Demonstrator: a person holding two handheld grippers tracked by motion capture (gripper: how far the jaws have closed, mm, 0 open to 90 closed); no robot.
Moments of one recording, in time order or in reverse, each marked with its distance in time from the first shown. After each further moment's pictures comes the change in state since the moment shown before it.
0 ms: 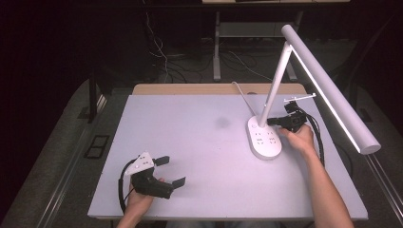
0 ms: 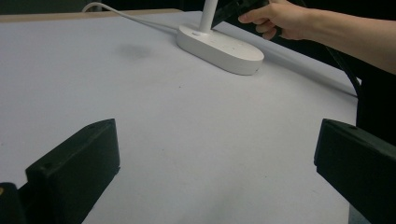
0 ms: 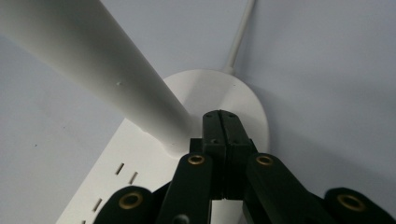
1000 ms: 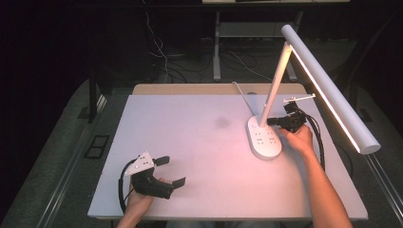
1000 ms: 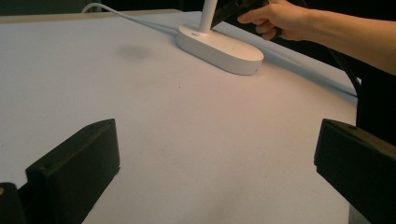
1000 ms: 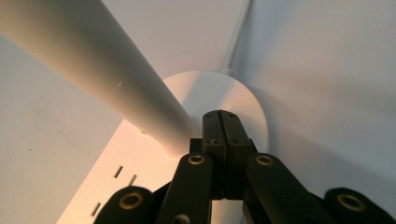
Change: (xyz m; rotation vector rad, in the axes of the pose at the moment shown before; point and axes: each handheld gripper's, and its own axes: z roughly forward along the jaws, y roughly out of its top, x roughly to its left) left arm 0.000 0.000 0.000 0.000 0.000 0.003; right arm 0.003 -0.001 0.000 -0.013 -0.023 0.005
